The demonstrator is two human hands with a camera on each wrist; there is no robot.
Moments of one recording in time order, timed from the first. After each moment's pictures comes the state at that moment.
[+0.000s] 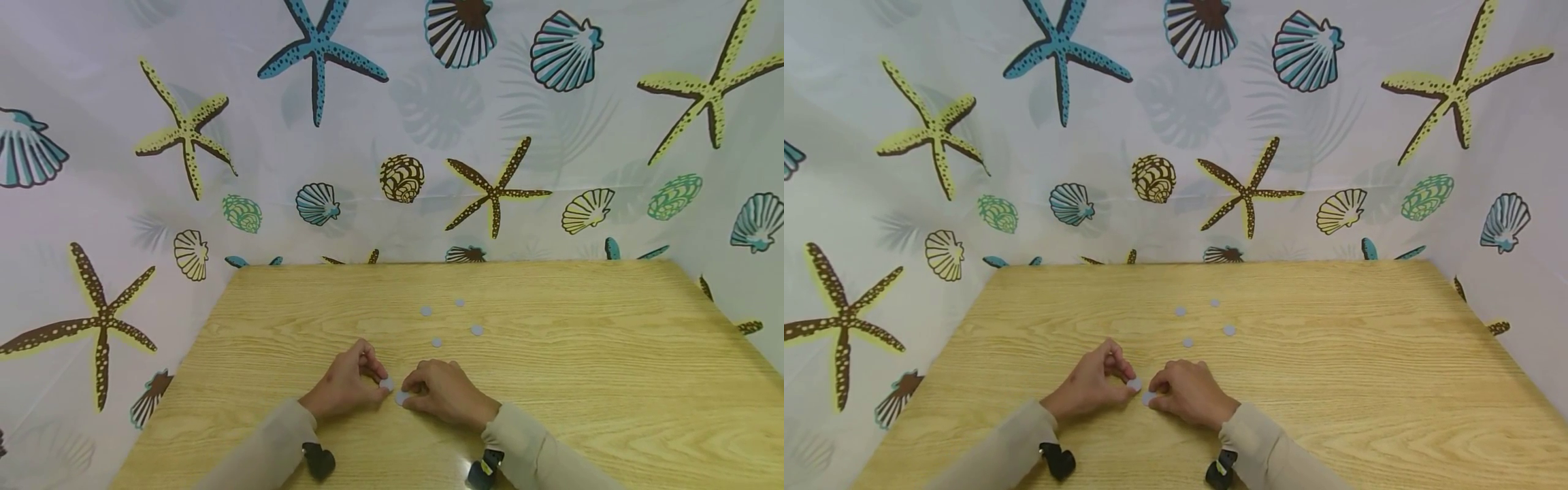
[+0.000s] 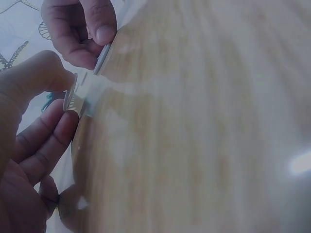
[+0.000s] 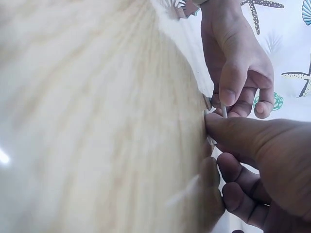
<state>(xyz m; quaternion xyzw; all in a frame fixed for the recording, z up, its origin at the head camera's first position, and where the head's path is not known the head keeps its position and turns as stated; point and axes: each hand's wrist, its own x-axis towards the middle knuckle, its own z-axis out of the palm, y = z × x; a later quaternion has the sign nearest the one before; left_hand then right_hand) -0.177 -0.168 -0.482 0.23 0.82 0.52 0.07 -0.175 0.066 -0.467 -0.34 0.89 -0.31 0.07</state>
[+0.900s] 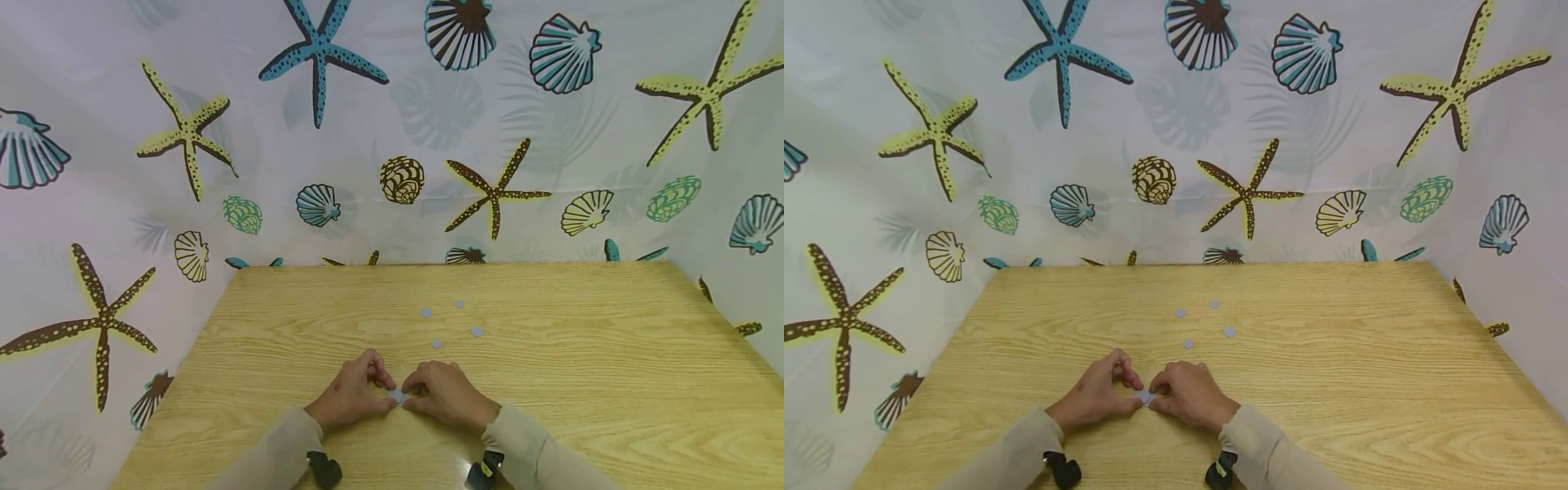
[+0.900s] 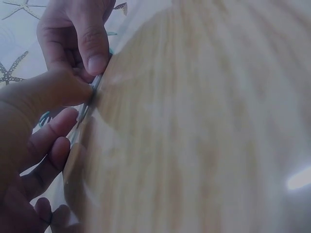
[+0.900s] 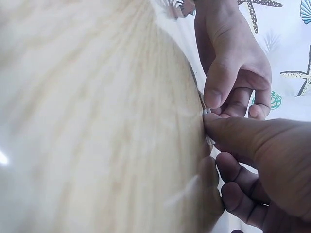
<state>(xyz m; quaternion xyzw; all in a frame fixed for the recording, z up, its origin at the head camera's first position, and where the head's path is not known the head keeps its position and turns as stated) -0.168 -0.159 -0.487 0.25 0.84 0.47 0.06 -0.174 0.066 -0.468 -0.35 0.89 -0.30 0.06</state>
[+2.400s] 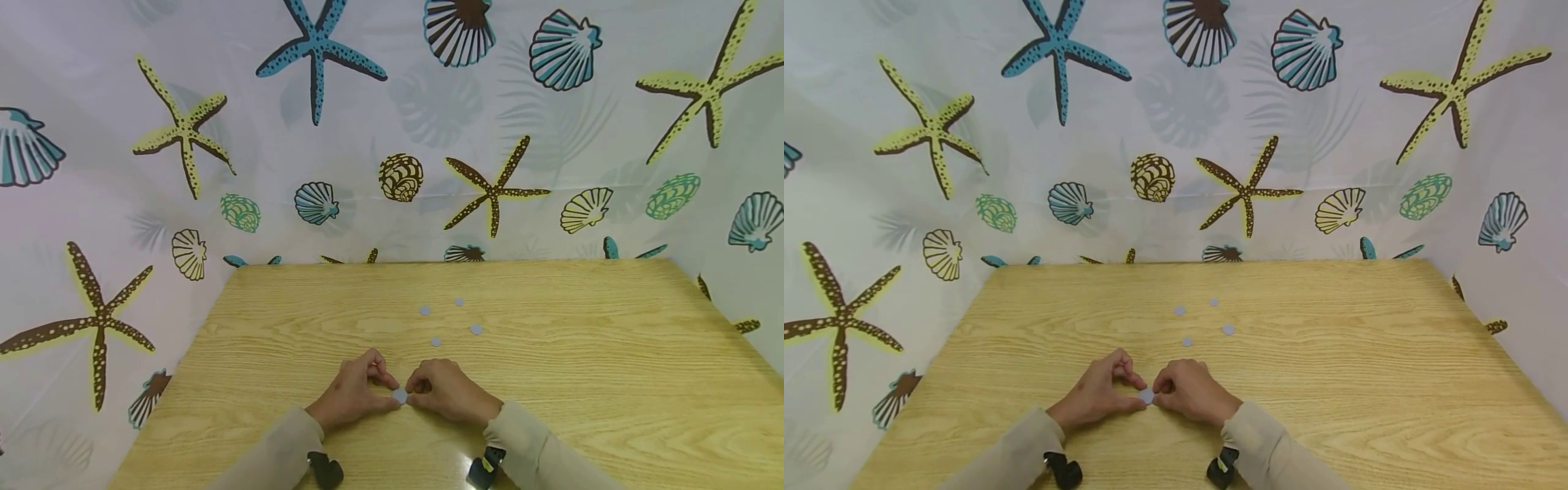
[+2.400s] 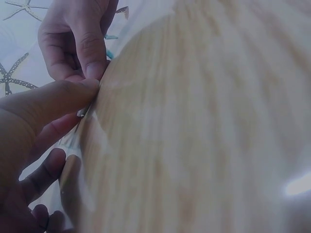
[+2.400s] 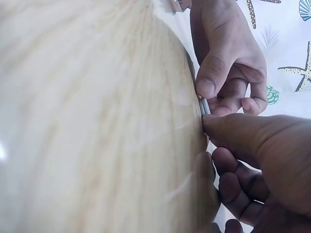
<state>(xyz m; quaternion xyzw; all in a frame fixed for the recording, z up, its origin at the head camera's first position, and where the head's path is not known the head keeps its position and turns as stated) -0.167 -0.154 -0.488 0.22 0.84 0.49 0.06 -0.180 0.072 -0.466 -0.36 0.86 -0.36 0.09</state>
